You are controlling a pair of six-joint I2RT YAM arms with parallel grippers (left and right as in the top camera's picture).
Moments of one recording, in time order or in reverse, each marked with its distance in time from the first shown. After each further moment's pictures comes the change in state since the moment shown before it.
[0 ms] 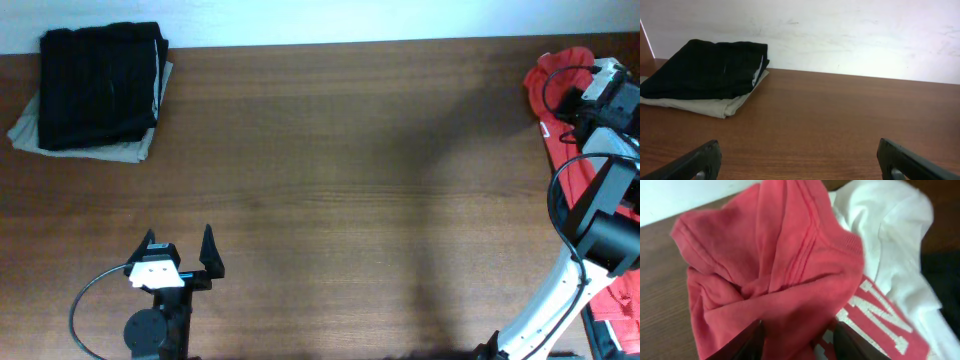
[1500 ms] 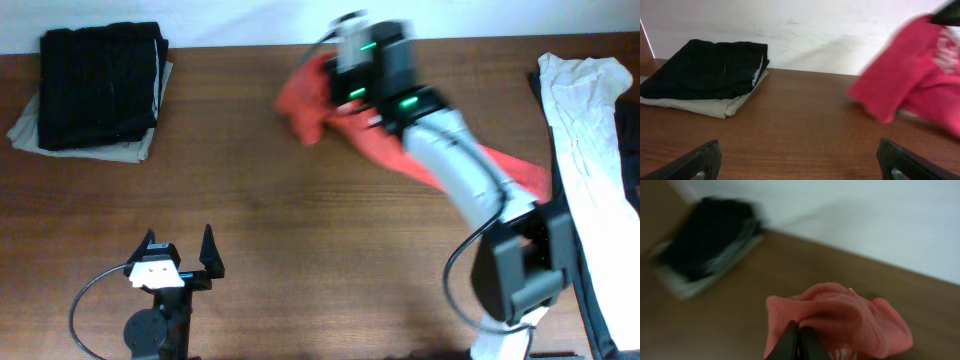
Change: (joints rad) left arm 0.000 0.000 0.000 0.000 0.000 0.000; right arm 0.967 -0.384 0.011 -0.248 -0.103 0.114
